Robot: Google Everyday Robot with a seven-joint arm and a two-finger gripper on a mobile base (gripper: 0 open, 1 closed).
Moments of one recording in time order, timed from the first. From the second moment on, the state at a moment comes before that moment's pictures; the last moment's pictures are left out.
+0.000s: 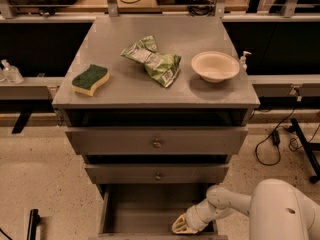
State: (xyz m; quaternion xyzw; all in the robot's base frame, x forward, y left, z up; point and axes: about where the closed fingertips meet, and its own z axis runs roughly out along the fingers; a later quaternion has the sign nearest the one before) arm 0.429 -0.091 0.179 -0.73 0.56 0.33 0.21
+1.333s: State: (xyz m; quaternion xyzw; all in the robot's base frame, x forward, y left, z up) arm 0.465 -0.086 0.221 -0.69 0.59 0.29 0.30
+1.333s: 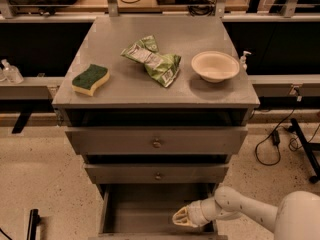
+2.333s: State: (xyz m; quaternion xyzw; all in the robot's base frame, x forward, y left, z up) arm 0.469 -0.107 0.175 -0.70 0.63 0.26 0.22
